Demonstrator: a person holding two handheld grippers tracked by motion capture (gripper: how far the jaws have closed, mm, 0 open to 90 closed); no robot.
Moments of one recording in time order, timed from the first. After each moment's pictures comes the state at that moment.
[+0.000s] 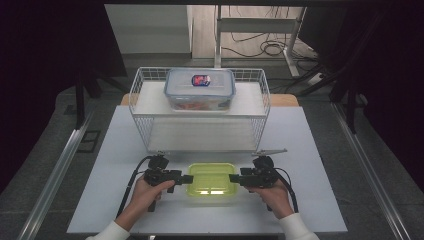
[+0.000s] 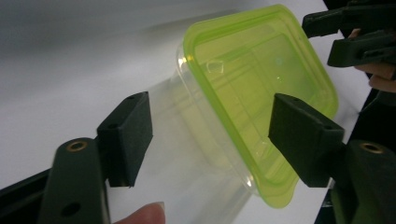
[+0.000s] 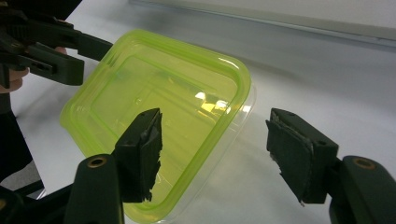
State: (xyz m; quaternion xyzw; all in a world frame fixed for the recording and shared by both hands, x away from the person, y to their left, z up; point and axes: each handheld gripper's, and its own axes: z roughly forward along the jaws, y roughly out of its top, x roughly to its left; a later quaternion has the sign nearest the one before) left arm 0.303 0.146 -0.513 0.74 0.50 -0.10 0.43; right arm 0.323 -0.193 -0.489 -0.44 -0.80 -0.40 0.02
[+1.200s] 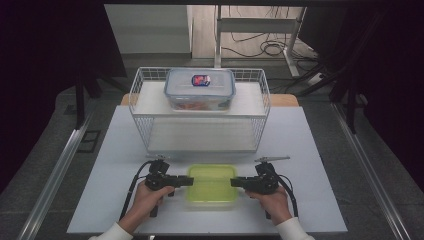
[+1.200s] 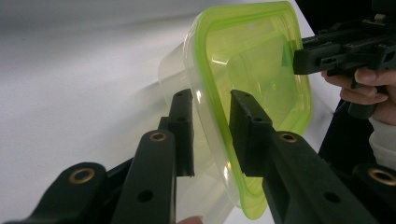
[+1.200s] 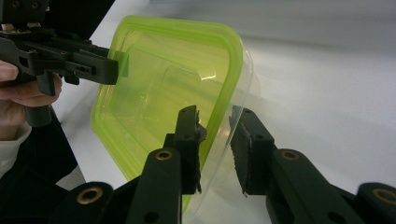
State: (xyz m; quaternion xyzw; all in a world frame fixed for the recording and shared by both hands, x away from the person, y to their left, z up) left arm 0.288 0.143 -0.515 0.73 0.49 -0.11 0.46; right arm 0.310 -0.199 -0.502 -0.46 -0.77 -0.43 0.09
